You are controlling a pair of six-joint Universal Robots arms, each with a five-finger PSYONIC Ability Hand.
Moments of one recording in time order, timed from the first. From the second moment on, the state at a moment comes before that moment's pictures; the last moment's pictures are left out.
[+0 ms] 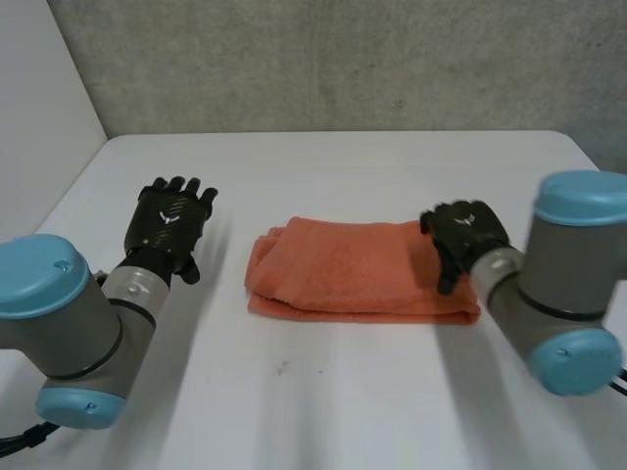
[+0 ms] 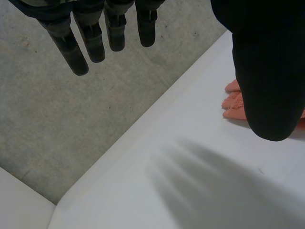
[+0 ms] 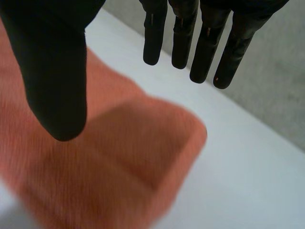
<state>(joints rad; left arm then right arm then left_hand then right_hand) 4.33 -1.94 -1.81 3.71 -1.57 3.61 1.98 -1.08 1.49 -0.09 1.56 2.83 0.20 0.20 0.21 0.20 0.05 0.39 0.45 0.44 0.43 0.25</state>
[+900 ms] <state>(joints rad) 4.34 -1.88 -1.82 3.70 -1.57 3.57 2.26 -0.95 1.16 -0.07 1.41 2.77 0.20 0.20 0.21 0.20 0.05 0.92 1.17 1.18 1.19 0.98</state>
